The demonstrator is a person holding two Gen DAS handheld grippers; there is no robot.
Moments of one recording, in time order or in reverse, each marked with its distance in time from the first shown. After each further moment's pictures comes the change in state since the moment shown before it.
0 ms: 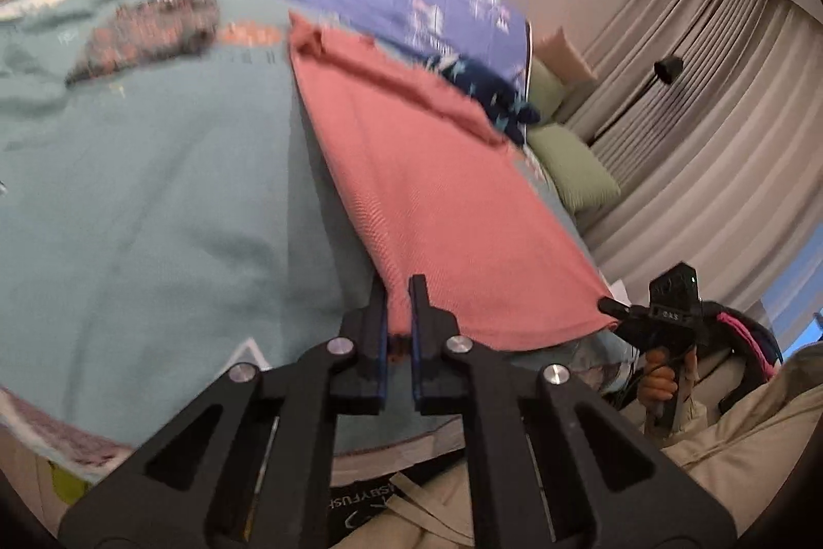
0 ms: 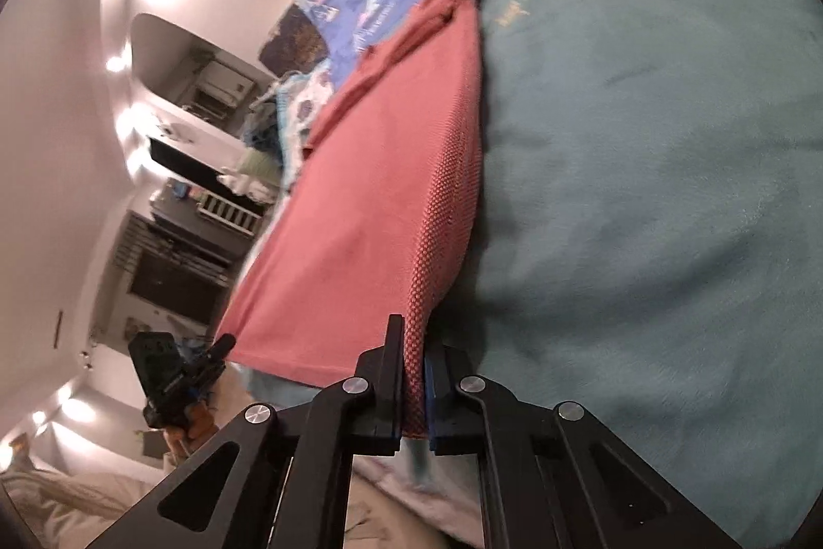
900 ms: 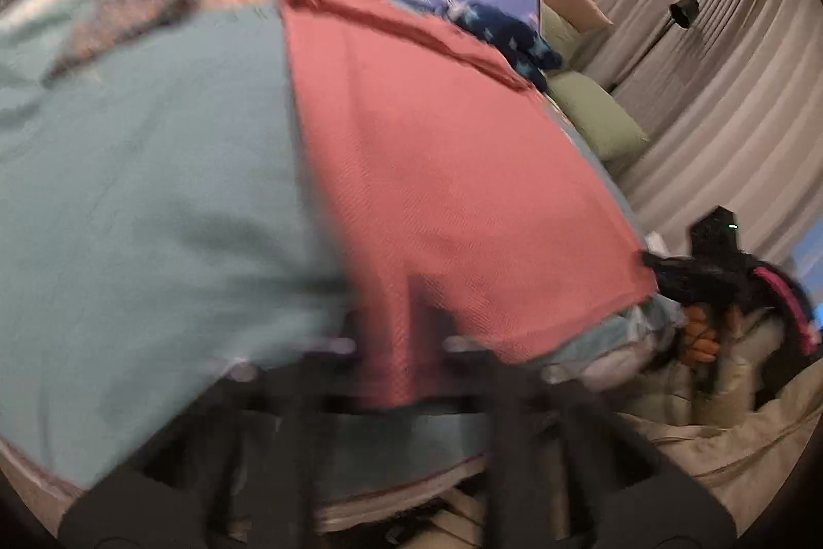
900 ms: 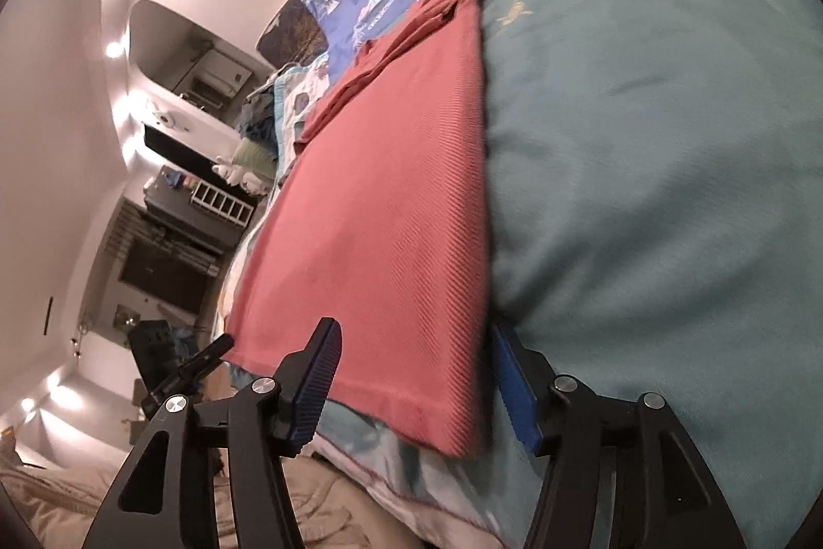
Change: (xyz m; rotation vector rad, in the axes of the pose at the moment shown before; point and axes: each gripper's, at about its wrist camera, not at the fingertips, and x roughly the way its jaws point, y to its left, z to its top) left arm 0.060 0.008 -0.006 0.058 0.145 0.056; right arm 0.022 -0.004 0.006 -0.044 0.037 -0.066
